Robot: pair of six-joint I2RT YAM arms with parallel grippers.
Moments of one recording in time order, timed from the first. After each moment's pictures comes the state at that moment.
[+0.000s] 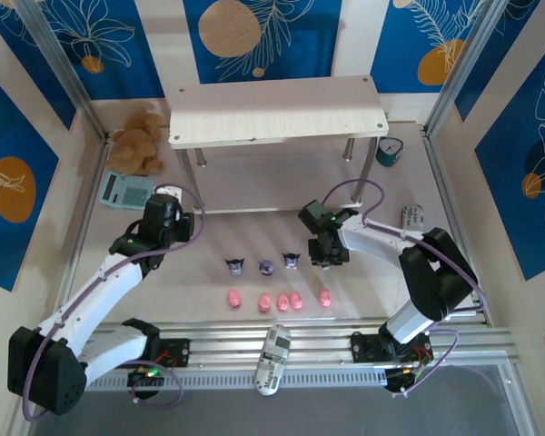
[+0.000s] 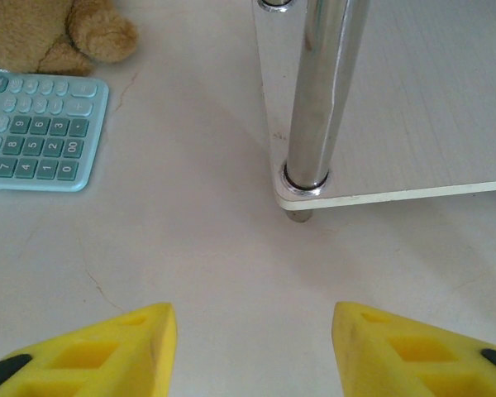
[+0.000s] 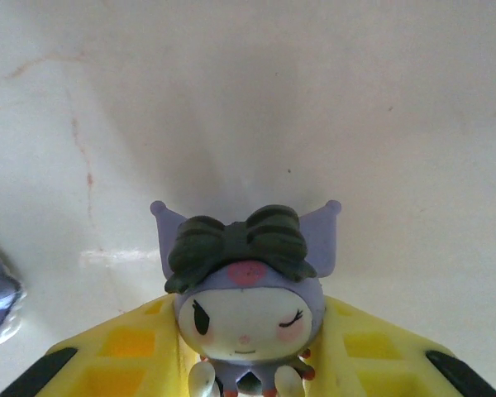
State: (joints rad) left arm -0.37 1.03 0.73 -0.43 -0.28 -0.18; right arm 0.63 1.57 0.93 -0.80 0.12 0.61
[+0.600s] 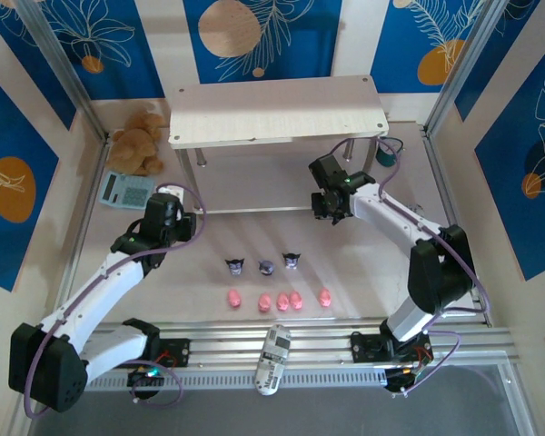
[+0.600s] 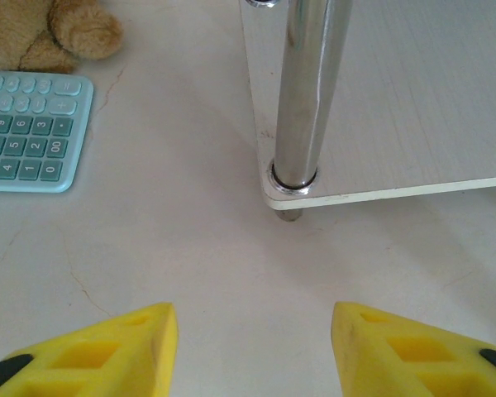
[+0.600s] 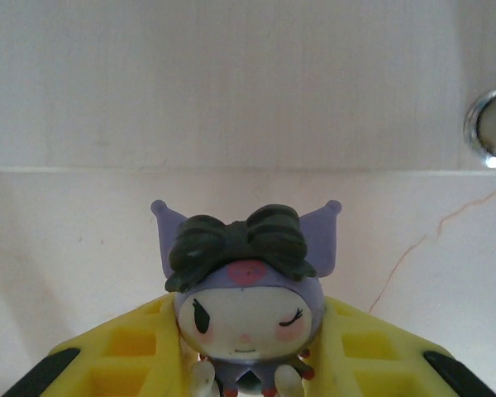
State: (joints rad) left arm -0.37 1.04 0.73 -0.42 -0.26 -0.18; right arm 0.48 1.63 1.26 -0.82 0.19 0.40
